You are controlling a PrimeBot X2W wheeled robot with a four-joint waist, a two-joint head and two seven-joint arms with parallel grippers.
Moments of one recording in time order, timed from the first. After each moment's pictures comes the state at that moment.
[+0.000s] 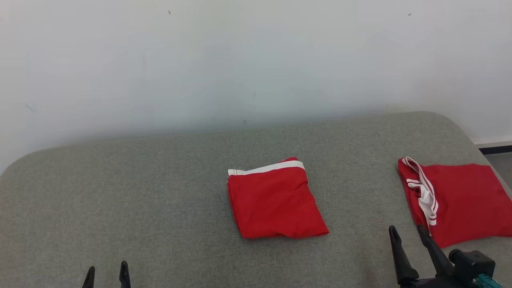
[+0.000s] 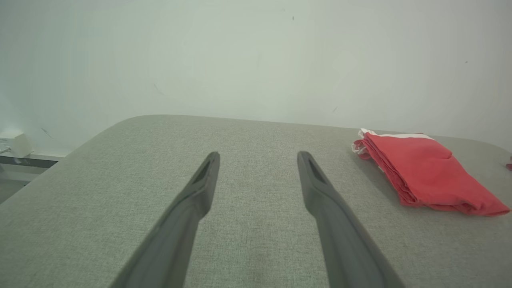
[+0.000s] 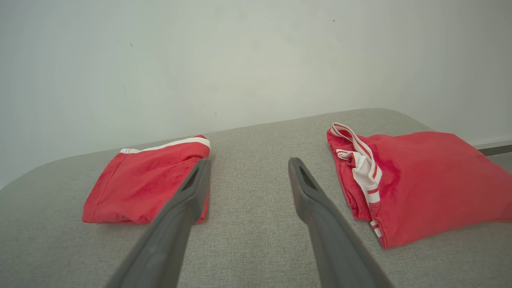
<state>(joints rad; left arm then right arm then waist) 0.12 0.06 0.11 0.19 -0.18 -0.12 -0.26 0.01 -0.19 0.09 0.24 0.35 0.13 -0.16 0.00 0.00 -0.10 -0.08</state>
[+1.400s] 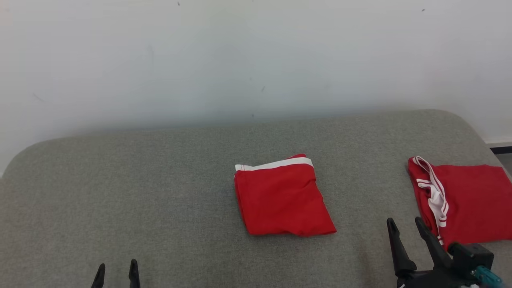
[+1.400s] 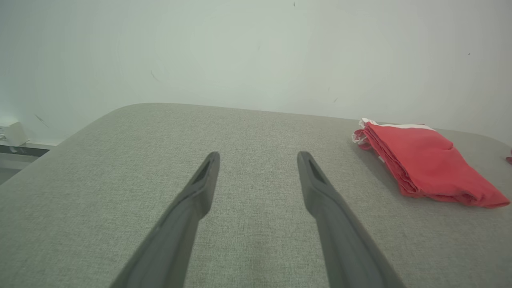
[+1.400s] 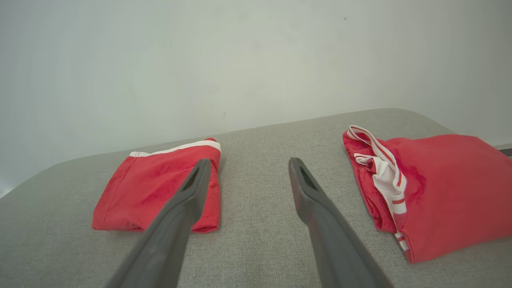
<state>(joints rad) 0.10 0.05 0.09 0.22 -0.18 -0.13 -0.26 -0.01 -0.16 0.08 0.22 0.34 0.13 -0.15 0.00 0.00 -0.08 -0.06</state>
